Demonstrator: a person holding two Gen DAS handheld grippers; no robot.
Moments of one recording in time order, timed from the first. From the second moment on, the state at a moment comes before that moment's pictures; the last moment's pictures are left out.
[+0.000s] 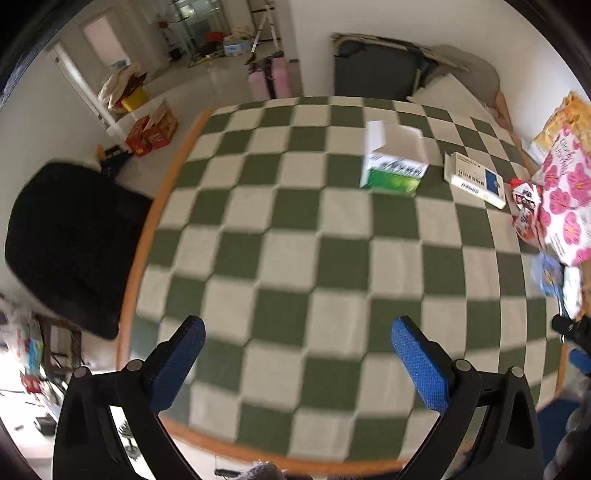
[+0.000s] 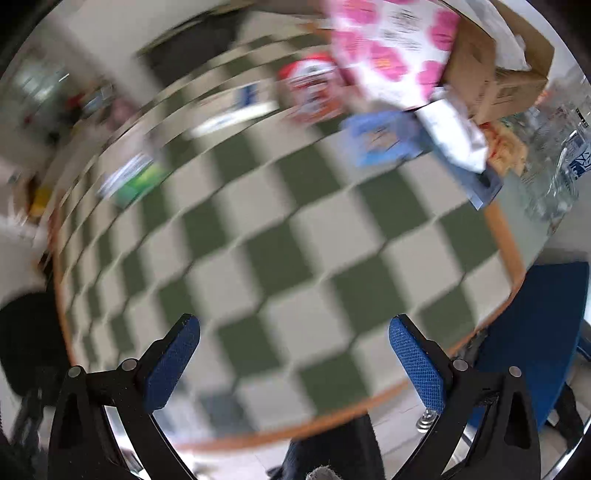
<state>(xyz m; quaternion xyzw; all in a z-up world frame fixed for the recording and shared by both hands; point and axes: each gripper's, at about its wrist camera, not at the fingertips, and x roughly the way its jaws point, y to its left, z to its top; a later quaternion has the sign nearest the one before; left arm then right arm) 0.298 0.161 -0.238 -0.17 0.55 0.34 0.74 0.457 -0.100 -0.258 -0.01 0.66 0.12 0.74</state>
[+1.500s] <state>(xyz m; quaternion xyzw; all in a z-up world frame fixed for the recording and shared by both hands) 0.525 0.246 -0.328 -0.18 0.63 0.25 0.71 0.652 0.072 -0.365 -0.04 0.68 0.17 0.71</state>
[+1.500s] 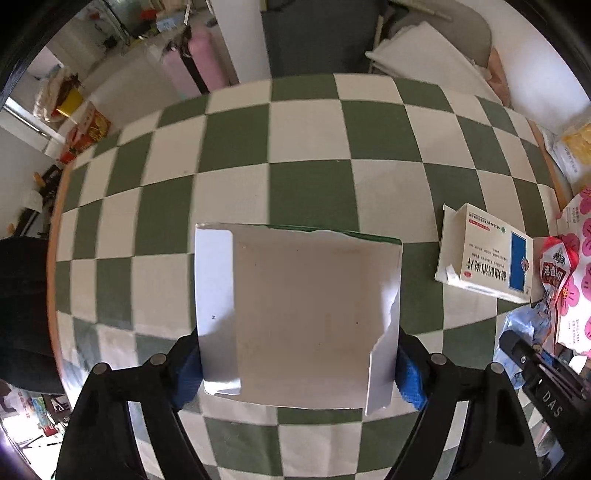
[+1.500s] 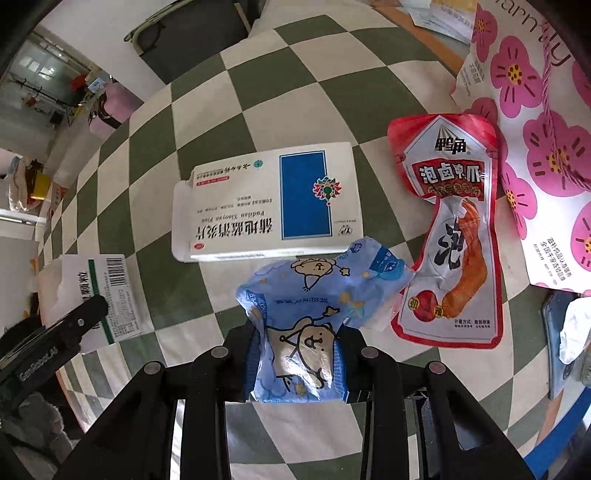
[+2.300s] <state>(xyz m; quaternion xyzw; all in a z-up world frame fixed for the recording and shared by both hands) 0.197 0.141 -0.180 -0.15 0.48 0.29 0.81 0.369 0.000 -0.213 -0.11 0.53 0.27 0.79</state>
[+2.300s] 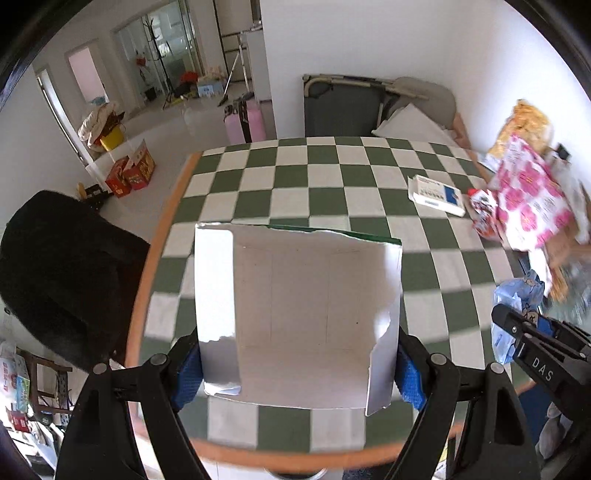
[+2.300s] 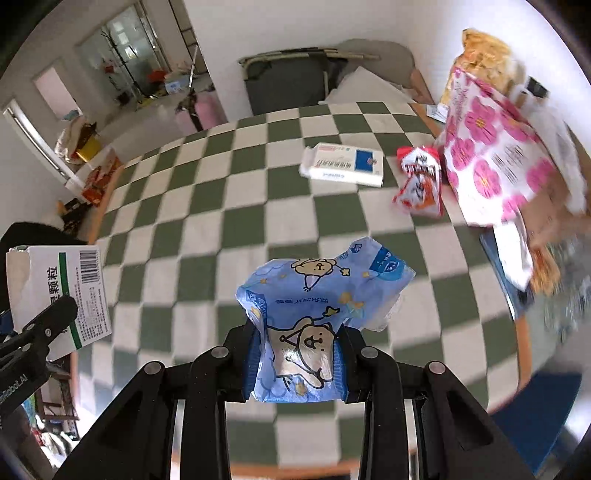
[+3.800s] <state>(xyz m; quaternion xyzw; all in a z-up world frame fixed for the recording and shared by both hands) -0.075 0.086 -0.723 -0.37 0.69 0.25 0.57 0.034 -0.124 -0.801 0.00 0.82 0.27 0.50</state>
